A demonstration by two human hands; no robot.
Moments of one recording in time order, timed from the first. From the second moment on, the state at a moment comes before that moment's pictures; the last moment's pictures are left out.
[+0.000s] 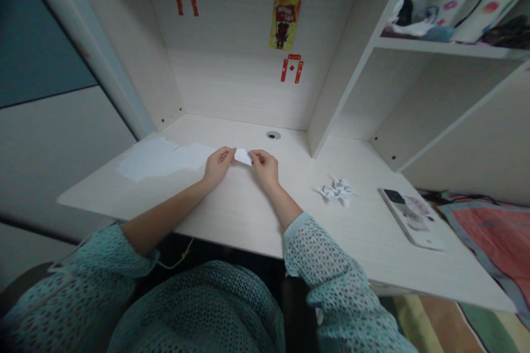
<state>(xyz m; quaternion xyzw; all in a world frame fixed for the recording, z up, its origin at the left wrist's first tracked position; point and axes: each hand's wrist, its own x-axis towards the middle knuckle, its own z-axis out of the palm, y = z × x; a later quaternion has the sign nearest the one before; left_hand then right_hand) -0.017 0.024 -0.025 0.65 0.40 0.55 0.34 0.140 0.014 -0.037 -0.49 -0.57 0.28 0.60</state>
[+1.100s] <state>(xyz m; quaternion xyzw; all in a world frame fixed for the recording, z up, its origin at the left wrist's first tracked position) -0.020 0.020 -0.017 0.59 0.45 0.54 0.41 0.131 0.009 -0.033 -0.41 -0.57 0.41 0.58</state>
